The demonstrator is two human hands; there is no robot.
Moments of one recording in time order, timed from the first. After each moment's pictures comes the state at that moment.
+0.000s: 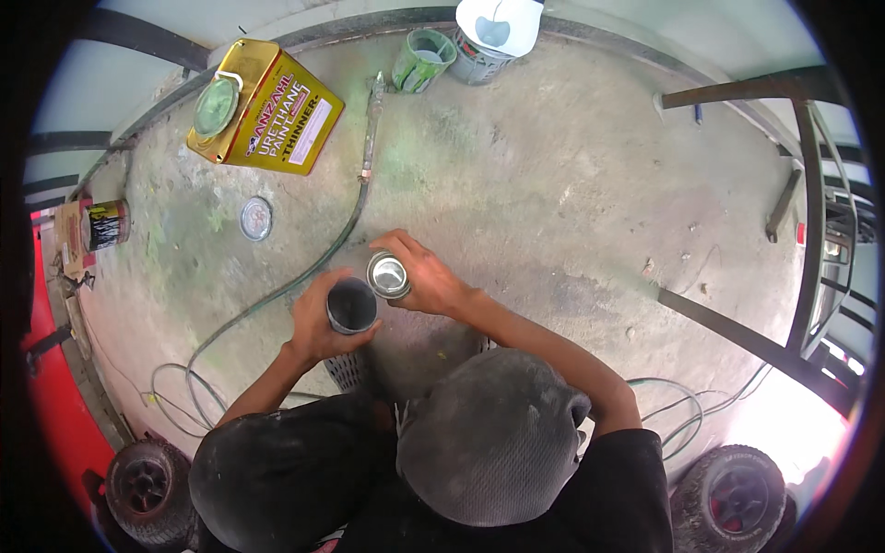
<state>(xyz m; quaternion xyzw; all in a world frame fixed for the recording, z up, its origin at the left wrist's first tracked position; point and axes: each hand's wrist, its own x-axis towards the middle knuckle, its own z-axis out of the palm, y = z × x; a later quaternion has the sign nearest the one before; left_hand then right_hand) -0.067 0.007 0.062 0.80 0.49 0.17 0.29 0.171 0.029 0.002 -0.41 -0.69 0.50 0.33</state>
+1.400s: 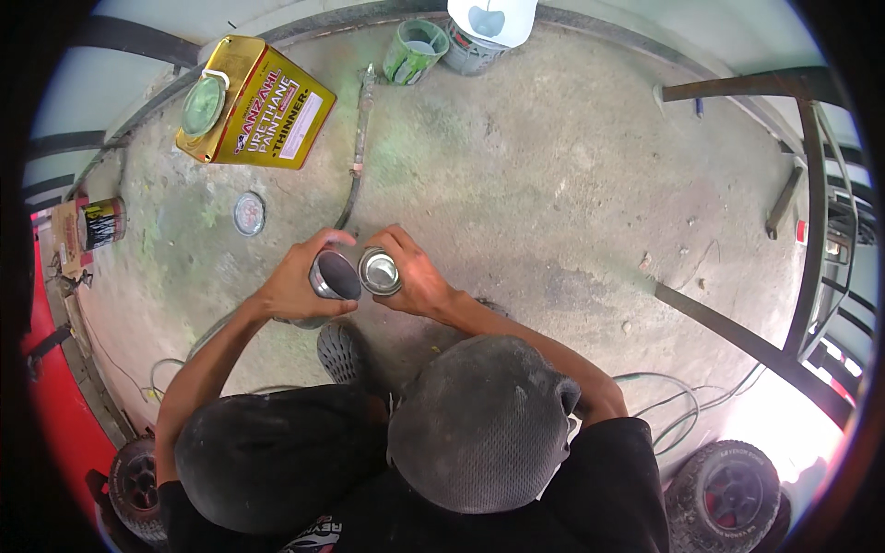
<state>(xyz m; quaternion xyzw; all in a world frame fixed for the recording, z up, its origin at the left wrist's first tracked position) -0.062 0.084 0.096 0.77 0.43 -0.01 0.47 0.159 0.021 -0.001 -0.44 -0.64 0.51 0.38</state>
